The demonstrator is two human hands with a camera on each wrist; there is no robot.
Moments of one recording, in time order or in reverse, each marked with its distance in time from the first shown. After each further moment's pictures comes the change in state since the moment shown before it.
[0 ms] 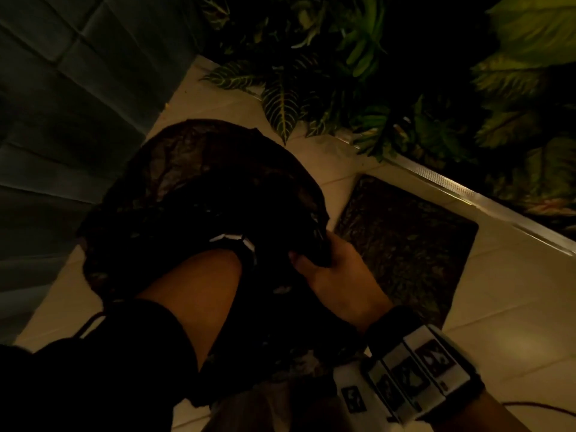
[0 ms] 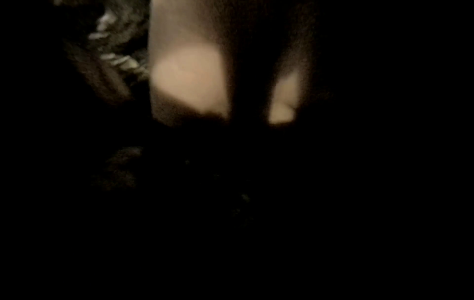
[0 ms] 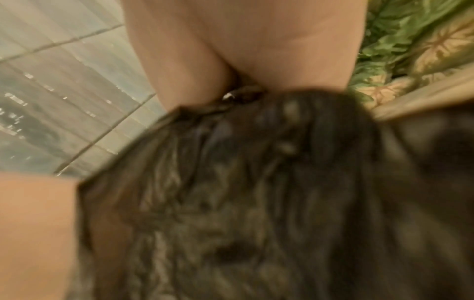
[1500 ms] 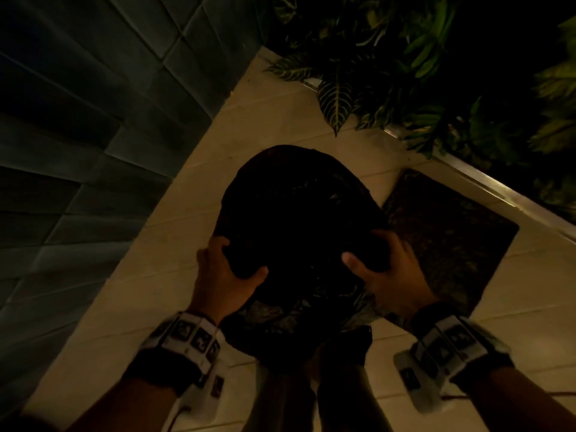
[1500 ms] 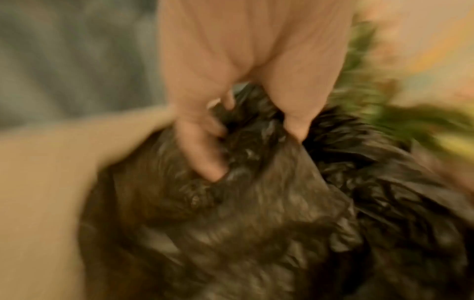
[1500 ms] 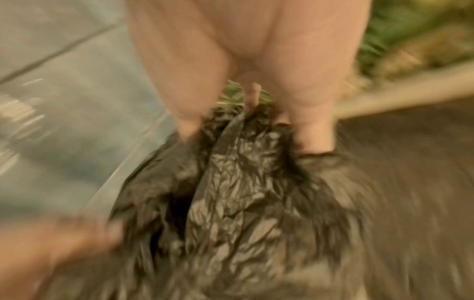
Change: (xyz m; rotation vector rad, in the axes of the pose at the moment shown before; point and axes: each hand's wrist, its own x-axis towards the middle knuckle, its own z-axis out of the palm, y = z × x) left_hand -0.060 -0.118 0.147 -1.223 0.620 0.011; right_hand -0.034 0.003 0.004 -0.440 0.058 0.185
